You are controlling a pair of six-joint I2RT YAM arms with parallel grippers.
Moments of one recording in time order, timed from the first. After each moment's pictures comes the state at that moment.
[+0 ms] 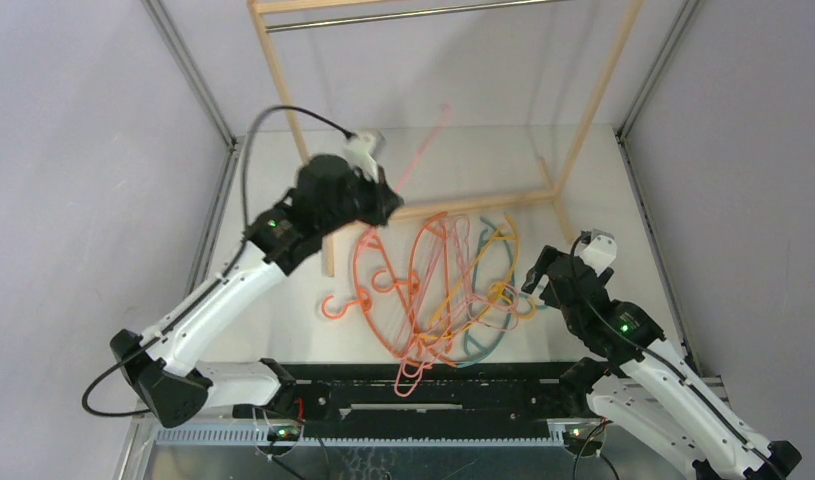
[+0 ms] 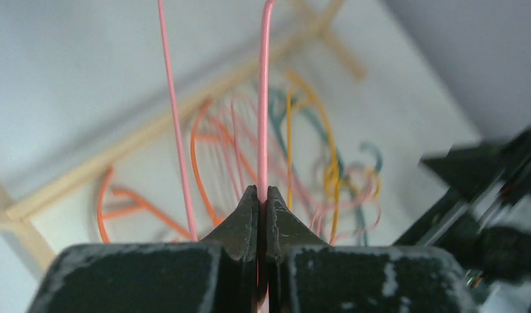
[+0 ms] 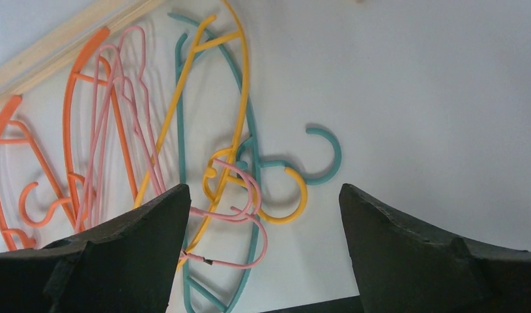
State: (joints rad) left arm -0.74 1.24 1.30 -0.50 -0.01 -0.29; right arm 0.63 0.61 0.68 -0.84 0.57 0.76
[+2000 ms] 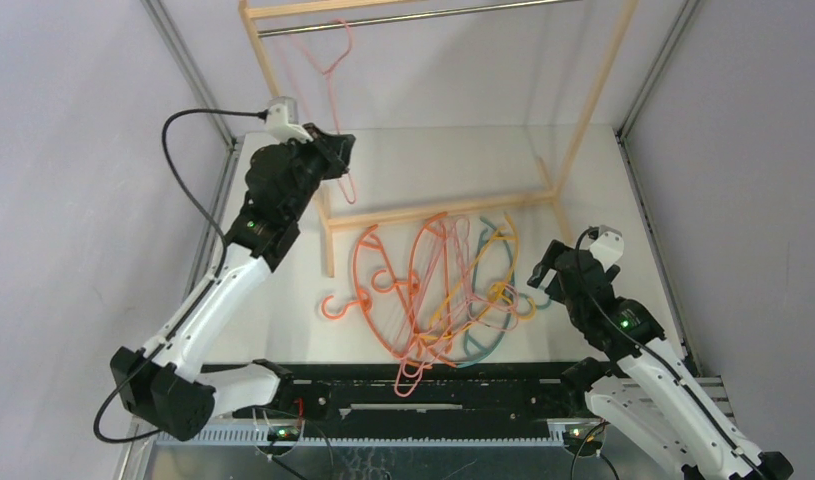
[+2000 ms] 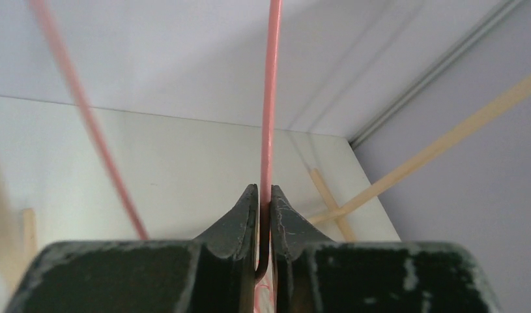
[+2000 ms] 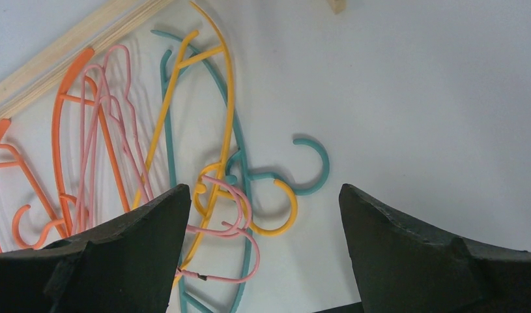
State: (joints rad) left arm -0.44 1.22 1.19 0.05 -0.09 -0.50; right arm 0.50 0.63 0.68 -0.80 0.53 0.72
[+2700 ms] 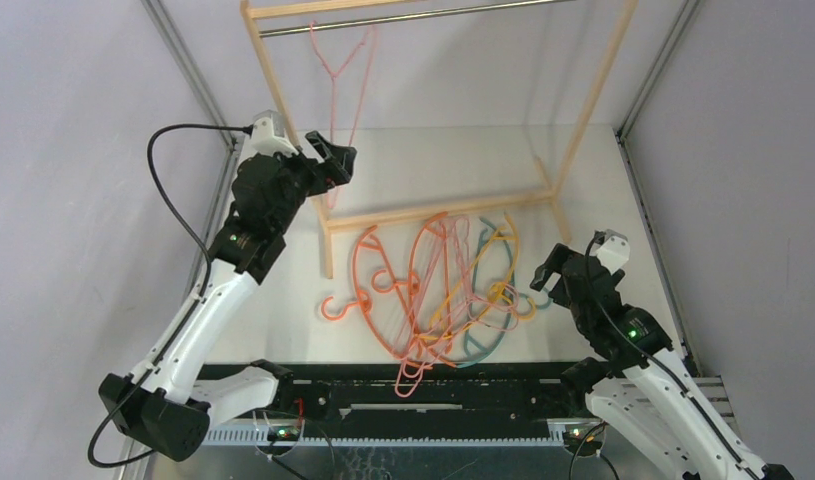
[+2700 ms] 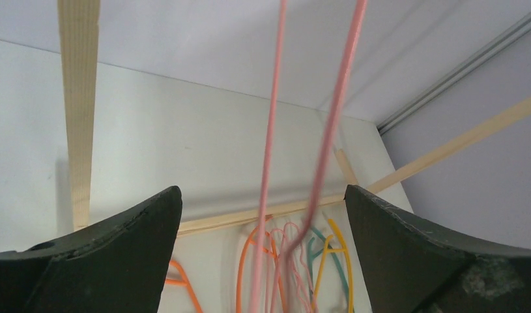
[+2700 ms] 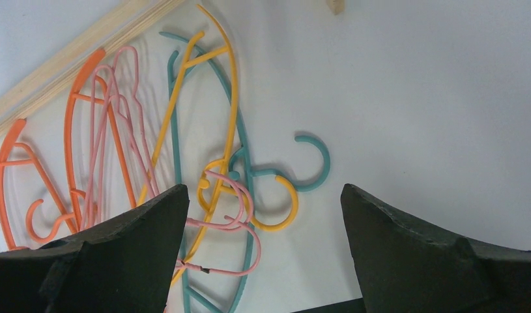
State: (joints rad) left arm -0.38 1.09 1.12 -0.11 -0.12 -0.52; right arm 0.50 0.56 0.67 -0.83 0.51 0.72
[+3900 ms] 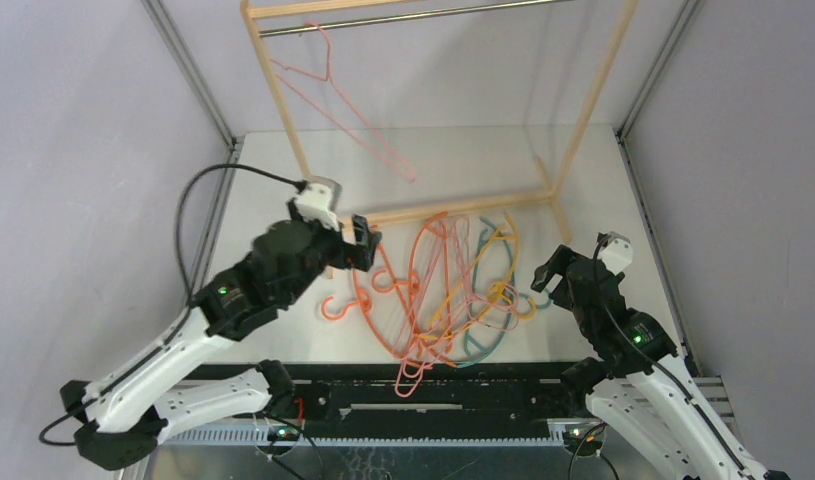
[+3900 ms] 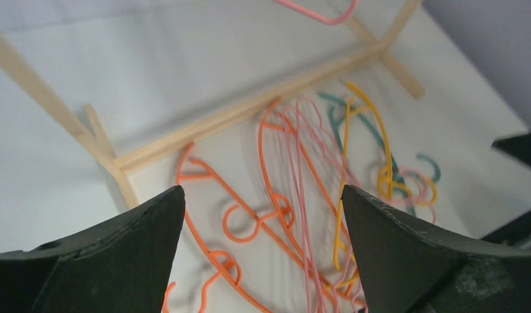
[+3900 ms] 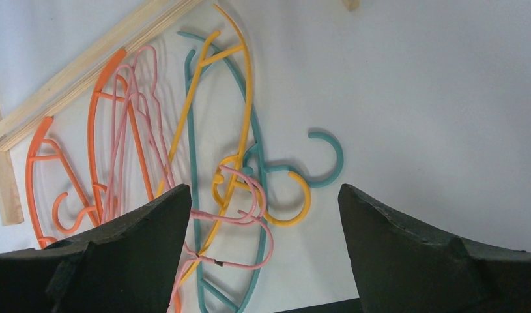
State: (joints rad) left arm -0.89 0.87 1.13 -0.53 -0.44 -0.27; right arm 0.50 0.52 0.67 -0.83 0.48 0.74
